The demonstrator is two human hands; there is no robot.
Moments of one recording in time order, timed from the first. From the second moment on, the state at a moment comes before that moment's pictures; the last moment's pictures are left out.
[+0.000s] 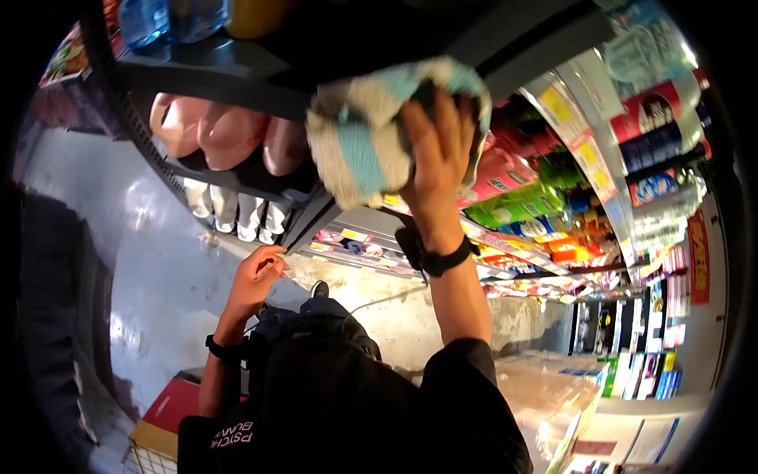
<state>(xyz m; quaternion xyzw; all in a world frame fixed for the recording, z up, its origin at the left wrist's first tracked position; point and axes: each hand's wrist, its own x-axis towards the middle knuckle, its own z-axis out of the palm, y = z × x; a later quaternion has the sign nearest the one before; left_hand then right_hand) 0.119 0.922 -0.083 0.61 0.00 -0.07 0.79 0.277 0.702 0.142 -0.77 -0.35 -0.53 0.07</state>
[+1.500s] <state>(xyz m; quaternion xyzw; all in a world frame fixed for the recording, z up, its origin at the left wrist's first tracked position) 0.017 0.968 -0.119 0.63 0.24 -0.08 0.73 0.285 0.744 -0.155 -0.88 -0.46 0.13 -0.08</state>
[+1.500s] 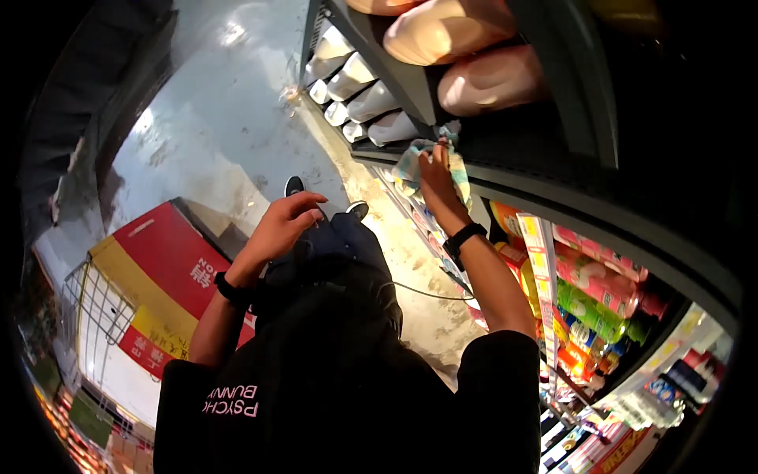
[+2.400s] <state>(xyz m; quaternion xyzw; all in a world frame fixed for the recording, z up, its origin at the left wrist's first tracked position) -0.023 0.982 -0.148 0.56 0.34 -0.06 0.75 0.309 0.821 -0.124 -0.84 -0.53 -0.04 0.13</state>
